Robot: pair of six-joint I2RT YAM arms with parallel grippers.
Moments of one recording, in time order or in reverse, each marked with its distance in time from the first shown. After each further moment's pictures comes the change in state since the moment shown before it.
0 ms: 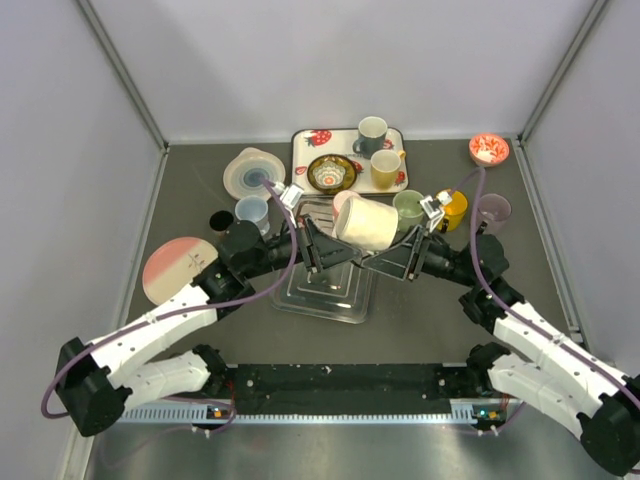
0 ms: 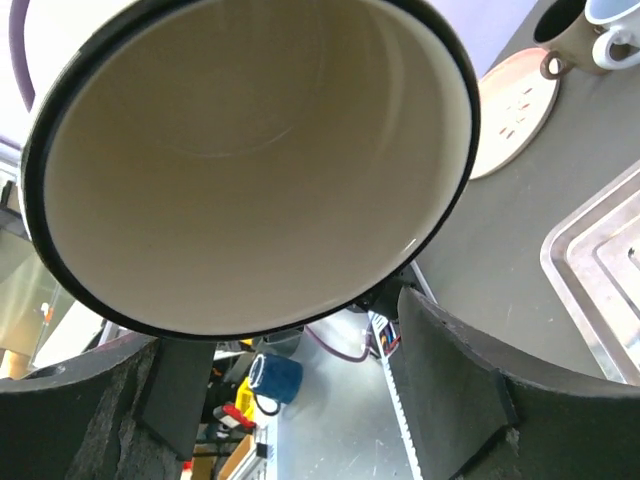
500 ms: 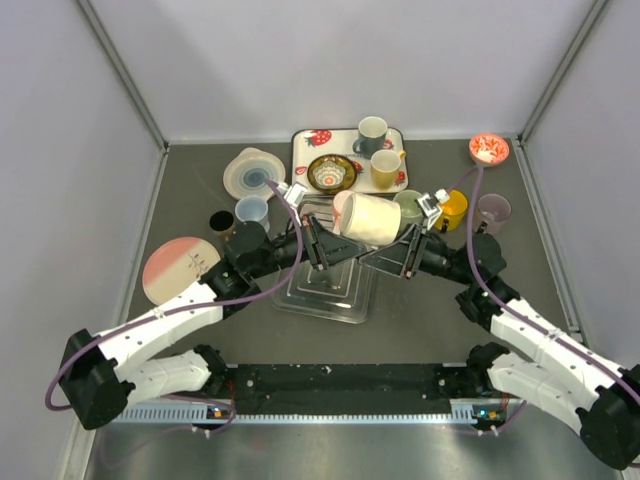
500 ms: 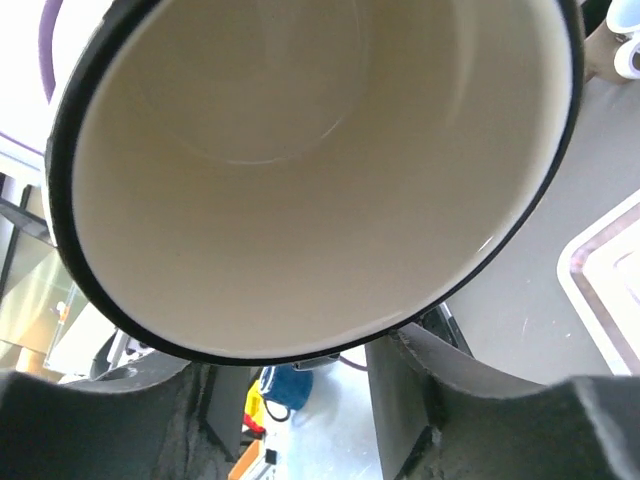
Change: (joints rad) left arm -0.026 0.046 -0.009 0.073 -0.048 -0.026; right arm 0.019 0.040 0.003 0.082 0.009 0.035
